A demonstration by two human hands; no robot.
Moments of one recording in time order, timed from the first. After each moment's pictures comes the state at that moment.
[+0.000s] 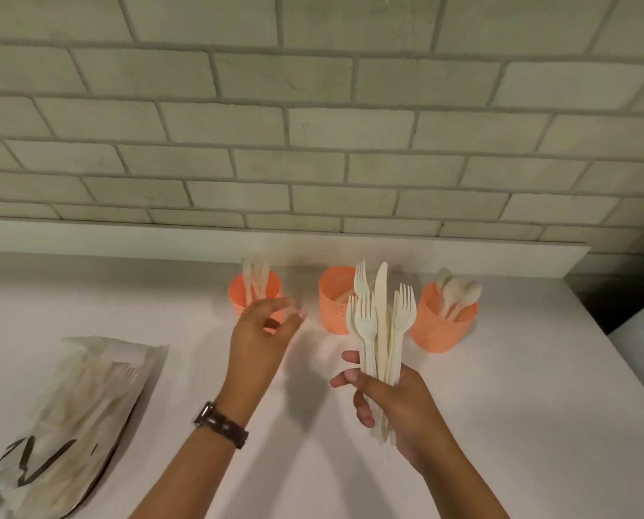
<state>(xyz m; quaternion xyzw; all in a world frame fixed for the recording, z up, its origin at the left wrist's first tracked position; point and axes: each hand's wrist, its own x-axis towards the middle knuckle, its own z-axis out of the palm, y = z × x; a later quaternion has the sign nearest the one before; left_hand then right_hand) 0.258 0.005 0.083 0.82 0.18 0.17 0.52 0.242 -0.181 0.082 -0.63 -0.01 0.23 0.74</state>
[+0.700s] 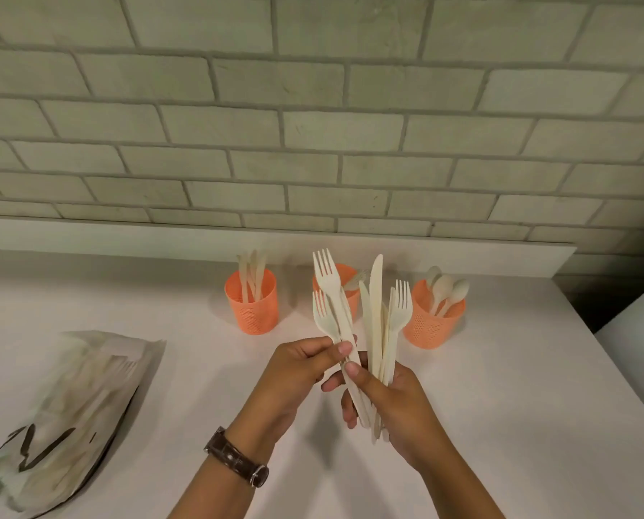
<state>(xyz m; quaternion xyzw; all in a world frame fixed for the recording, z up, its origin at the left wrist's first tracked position) 0.217 -0.047 0.105 0.67 0.10 -0.06 0.73 0.227 -0.192 0.092 -0.67 -0.11 0.20 0.71</state>
